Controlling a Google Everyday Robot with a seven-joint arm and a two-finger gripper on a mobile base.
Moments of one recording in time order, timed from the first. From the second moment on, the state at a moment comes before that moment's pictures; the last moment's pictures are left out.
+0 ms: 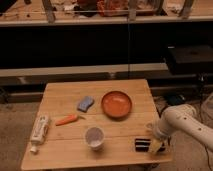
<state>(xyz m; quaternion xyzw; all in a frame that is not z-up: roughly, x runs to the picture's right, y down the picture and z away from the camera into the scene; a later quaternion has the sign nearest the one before) 0.244 0.264 0.758 -0.35 -0.09 0.13 0.93</state>
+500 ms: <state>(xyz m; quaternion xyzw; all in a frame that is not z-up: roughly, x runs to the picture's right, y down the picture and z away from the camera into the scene) 0.244 0.276 0.765 -0.37 -0.08 0.11 0.92</state>
